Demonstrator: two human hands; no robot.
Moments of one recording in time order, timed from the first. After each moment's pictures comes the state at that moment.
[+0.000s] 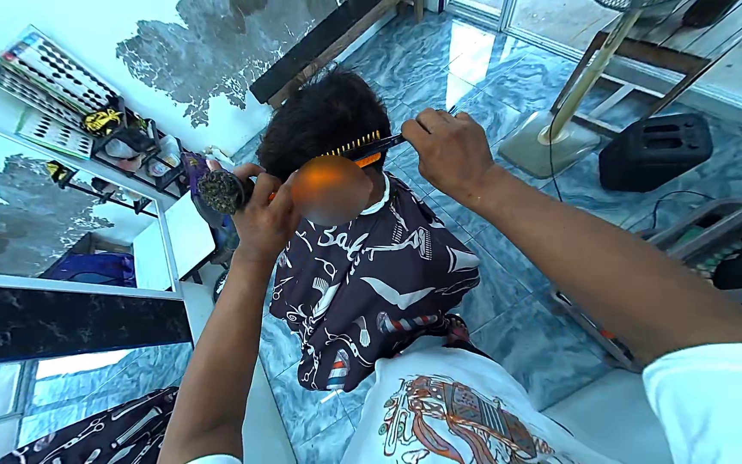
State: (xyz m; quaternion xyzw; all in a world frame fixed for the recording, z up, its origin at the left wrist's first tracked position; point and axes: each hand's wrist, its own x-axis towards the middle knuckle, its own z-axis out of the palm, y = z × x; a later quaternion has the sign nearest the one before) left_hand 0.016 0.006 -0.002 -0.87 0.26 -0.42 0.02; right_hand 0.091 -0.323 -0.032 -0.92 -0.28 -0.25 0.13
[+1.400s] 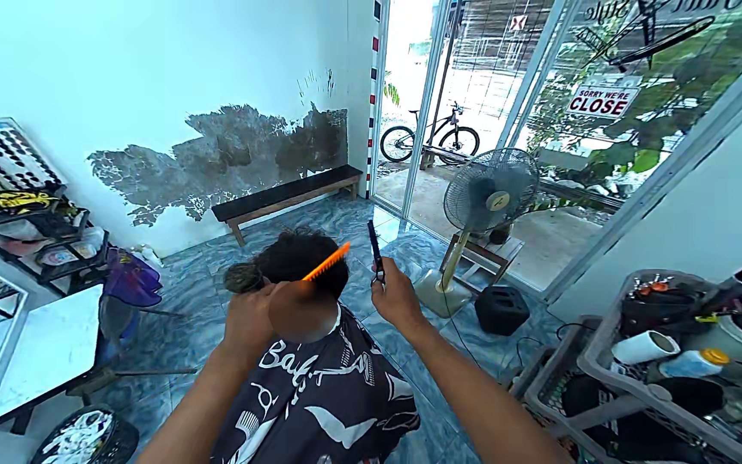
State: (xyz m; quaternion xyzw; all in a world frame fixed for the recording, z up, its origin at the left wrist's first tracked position) left_hand 0.028 -0.031 0.021 -0.91 0.21 -0.36 -0.07; right_hand 0.069 -0.318 0.001 -0.92 -0.04 -0.14 0.37
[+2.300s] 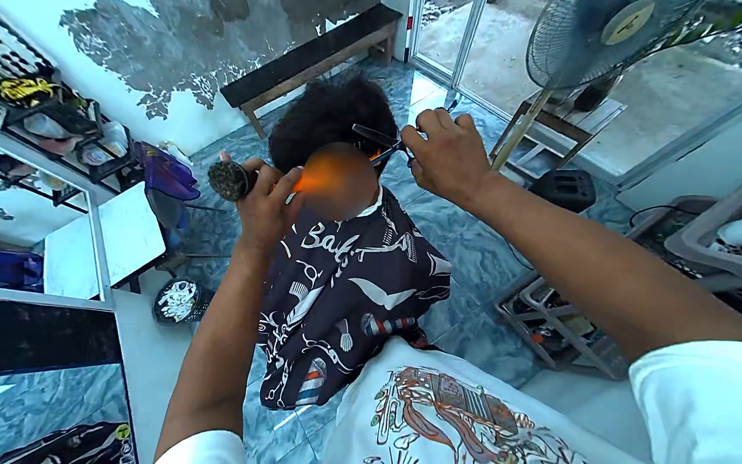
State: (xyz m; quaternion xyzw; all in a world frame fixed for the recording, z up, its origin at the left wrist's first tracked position) left_hand 0.030 0.034 -0.038 -0.84 0.26 -0.46 -0.09; right_hand 0.072 -0.311 0.003 -0.93 -0.28 -0.23 0.00
